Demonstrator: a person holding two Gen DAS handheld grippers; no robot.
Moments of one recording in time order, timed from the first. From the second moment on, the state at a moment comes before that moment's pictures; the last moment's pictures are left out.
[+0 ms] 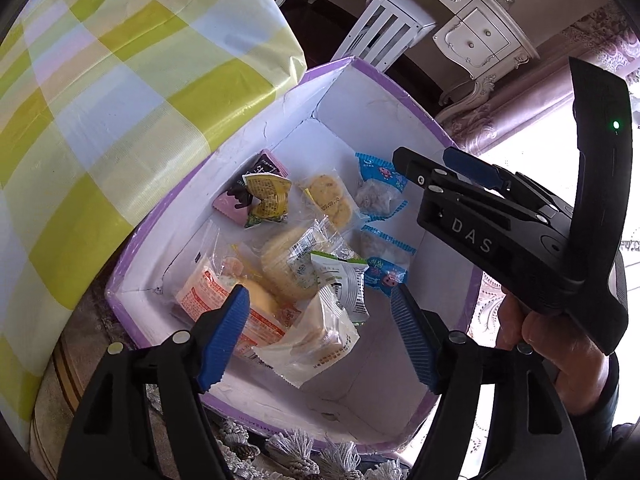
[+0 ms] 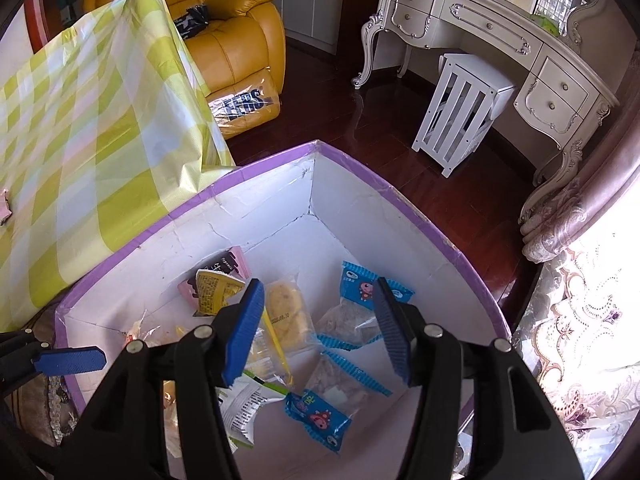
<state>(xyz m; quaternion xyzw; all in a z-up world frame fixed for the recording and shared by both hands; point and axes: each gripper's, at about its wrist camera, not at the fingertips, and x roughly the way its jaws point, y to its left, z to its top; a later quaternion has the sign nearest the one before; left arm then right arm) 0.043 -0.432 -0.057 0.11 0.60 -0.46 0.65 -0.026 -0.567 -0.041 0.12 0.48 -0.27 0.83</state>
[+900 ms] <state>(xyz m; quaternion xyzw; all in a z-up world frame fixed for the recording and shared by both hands) 0.115 -0.299 0.011 0.03 0.46 -0.29 0.84 0.021 -0.489 0.002 0.10 0.45 -0.20 0.87</state>
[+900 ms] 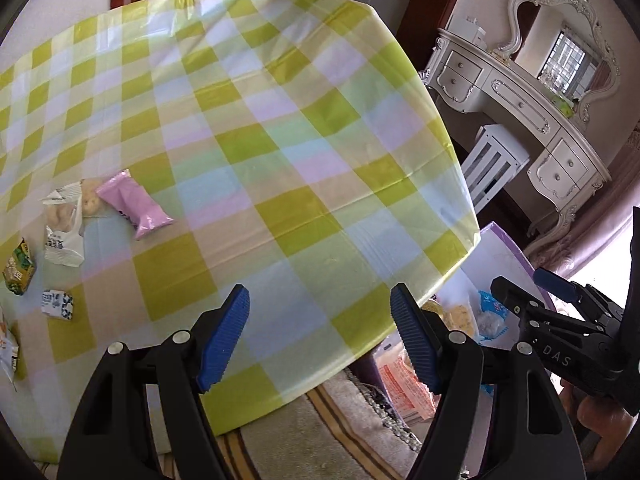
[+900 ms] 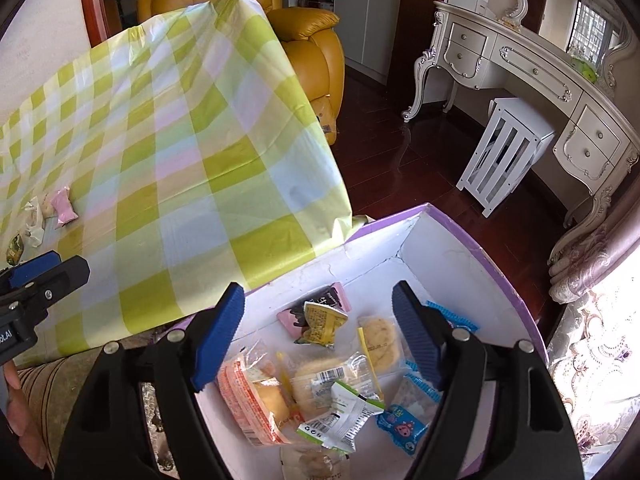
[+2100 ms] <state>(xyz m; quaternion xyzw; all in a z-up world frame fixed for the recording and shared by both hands) 0.147 -0.048 0.020 0.02 0.40 -0.16 0.90 0.136 -0.306 0.027 0.08 0.41 -0.05 0.91</state>
